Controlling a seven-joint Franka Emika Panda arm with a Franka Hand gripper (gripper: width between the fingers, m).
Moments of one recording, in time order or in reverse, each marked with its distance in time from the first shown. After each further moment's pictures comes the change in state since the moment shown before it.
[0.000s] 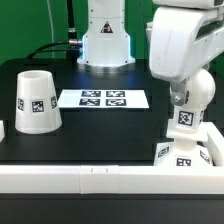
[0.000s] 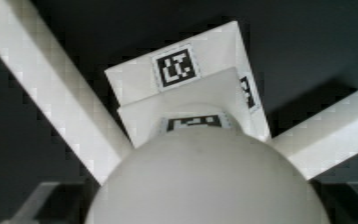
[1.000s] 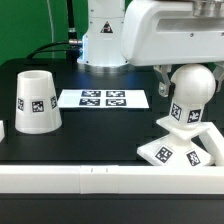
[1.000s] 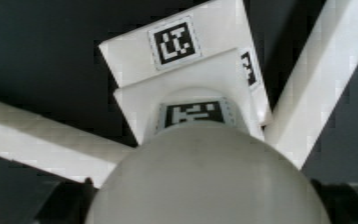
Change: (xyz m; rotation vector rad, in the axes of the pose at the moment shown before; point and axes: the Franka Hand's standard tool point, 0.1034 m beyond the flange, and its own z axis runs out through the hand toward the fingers) arm 0.002 0.000 -0.002 -0.015 0.008 0.596
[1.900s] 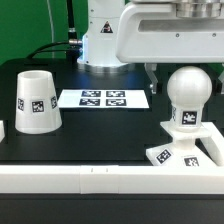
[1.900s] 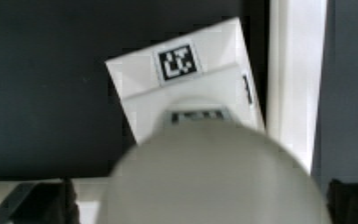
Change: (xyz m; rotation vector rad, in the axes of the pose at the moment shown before) arm -0.018 -0.001 -0.001 0.056 0.010 0.263
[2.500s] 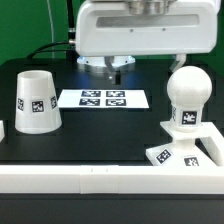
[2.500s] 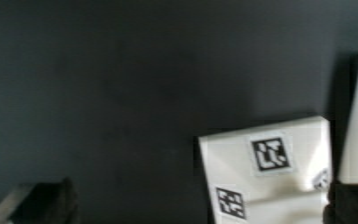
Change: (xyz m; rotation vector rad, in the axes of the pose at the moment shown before) arm -0.043 0.058 0.006 0.000 -0.028 -0.078
